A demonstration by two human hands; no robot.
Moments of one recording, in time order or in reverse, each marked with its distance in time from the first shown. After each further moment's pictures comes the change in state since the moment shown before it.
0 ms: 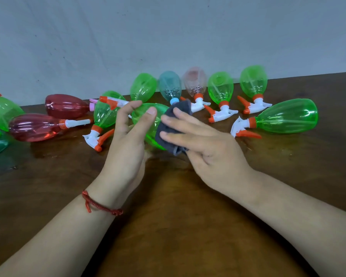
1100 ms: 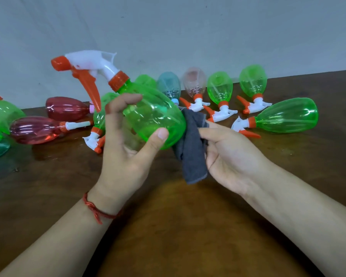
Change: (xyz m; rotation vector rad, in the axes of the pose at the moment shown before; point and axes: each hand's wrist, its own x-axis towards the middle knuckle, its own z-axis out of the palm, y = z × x) left_hand -0.010 -0.002 -0.012 0.461 -0.164 0.739; right_hand 0.015 -0.010 -0.013 1.375 0.170 0.924
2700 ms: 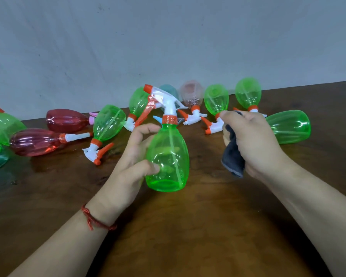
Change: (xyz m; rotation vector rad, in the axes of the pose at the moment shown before) left_hand -0.006 -0.018 -0.013 -0.111 -0.302 -0.638; right_hand 0.002 -0.047 -0.024 -0.597 0.425 -0.353
